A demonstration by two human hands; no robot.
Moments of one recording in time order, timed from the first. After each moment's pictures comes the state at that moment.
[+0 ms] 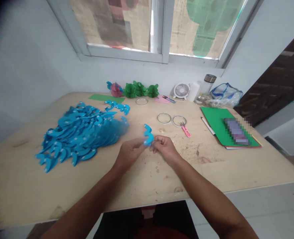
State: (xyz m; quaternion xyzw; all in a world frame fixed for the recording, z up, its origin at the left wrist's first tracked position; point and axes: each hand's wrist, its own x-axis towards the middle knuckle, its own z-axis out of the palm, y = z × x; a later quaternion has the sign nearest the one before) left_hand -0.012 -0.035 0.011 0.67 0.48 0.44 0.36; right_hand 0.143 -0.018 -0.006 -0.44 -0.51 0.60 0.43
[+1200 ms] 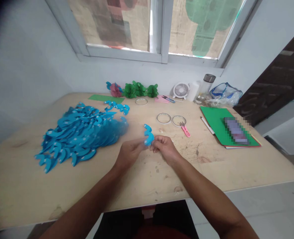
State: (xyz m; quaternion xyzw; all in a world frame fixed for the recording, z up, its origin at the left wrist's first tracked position) left_hand -0.010 -0.034 0.008 0.64 0.47 0.45 0.40; right_hand 0.143 -0.019 -0.003 -0.44 -0.48 0.62 0.44
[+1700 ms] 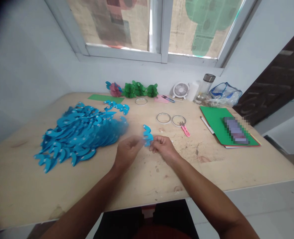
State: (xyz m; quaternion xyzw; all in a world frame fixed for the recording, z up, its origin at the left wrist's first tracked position) left_hand -0.009 -0.032 -0.002 0.60 0.50 0.52 0.35; right_hand 0.142 -0.018 -0.006 -0.45 -0.49 0.61 0.43
